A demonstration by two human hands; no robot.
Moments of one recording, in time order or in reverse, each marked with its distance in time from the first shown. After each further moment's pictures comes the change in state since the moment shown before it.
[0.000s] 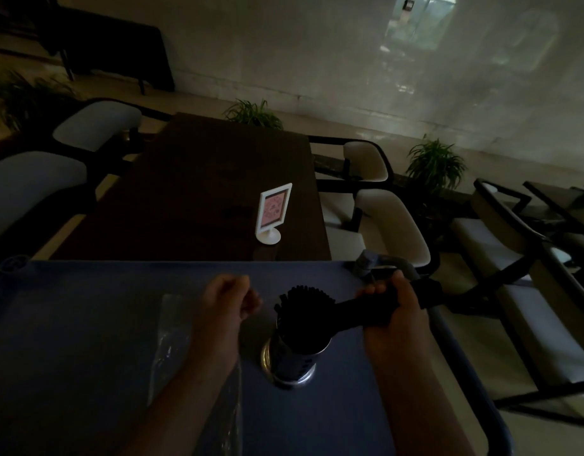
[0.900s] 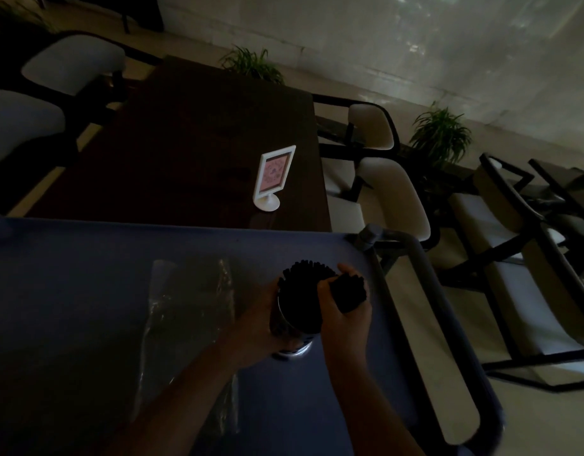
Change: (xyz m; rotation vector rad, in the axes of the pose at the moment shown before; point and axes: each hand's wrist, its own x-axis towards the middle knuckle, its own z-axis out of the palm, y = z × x) left_hand 0.016 -0.108 -0.015 0.606 -0.693 0.107; right_hand 0.003 0.090 -0.038 -0.864 -0.062 -0.335
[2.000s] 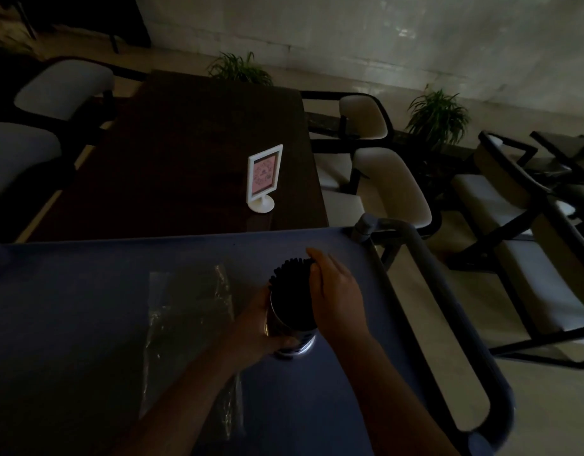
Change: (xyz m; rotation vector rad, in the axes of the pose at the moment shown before) left_hand 0.002 -0.013 -0.002 -0.056 -0.008 -0.075; right_hand 0.033 -0.009 -0.005 -0.717 -0.230 -0.436
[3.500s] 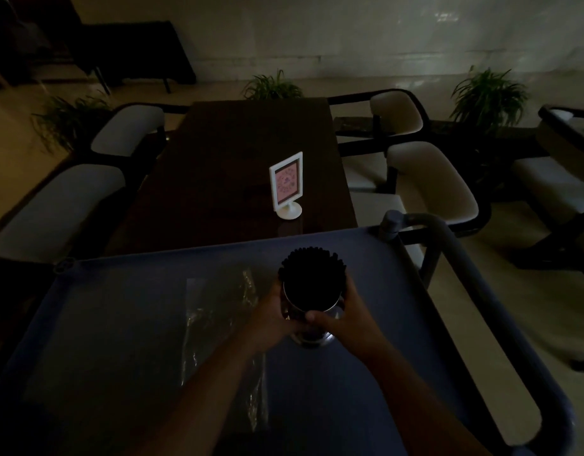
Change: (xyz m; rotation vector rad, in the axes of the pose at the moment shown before) left_hand 0.009 0.026 0.000 0.128 0.111 -0.199; right_hand -0.024 0.052 0.020 0.791 -0.348 0.167
